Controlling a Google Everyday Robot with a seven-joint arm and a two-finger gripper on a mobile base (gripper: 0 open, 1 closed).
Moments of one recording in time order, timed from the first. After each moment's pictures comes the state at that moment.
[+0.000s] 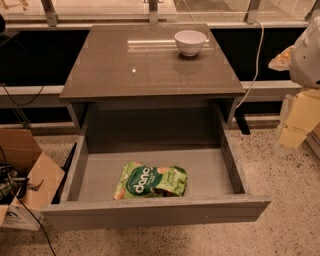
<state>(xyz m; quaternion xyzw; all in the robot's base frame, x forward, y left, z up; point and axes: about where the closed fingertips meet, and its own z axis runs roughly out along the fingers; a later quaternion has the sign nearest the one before) 0.438 -0.217 0.976 -0.60 0.78 -0.03 0.16</state>
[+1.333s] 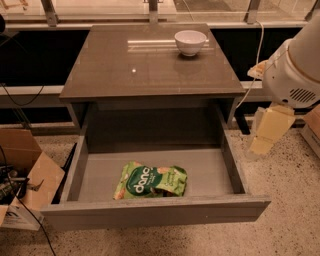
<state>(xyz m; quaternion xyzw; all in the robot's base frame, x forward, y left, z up) 0.458 -0.189 0.945 -0.61 0.77 -0.04 0.20</state>
